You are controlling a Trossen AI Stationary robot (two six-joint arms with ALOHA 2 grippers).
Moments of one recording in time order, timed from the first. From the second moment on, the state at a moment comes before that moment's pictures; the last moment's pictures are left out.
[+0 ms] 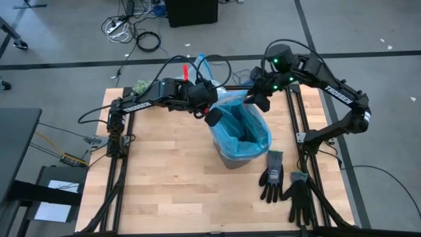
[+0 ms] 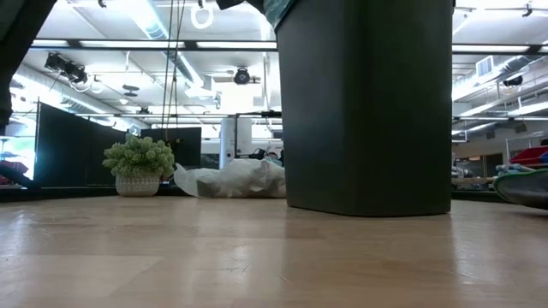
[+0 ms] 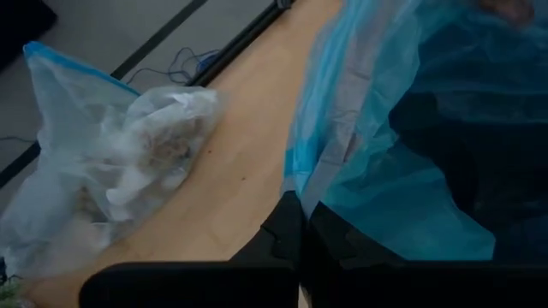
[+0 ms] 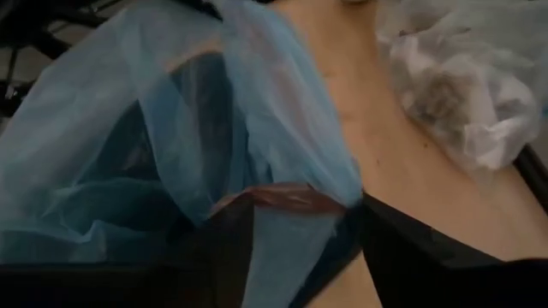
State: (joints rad) left arm 0.08 1.93 2.35 -1.38 -0.40 -0.52; right arm -0.50 1.35 1.64 -0.96 -0.39 0.03
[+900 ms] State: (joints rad) left arm 0.08 1.93 2.33 -1.41 -0.43 -0.56; right arm -0.50 1.38 1.64 -1.01 -0.22 -0.04
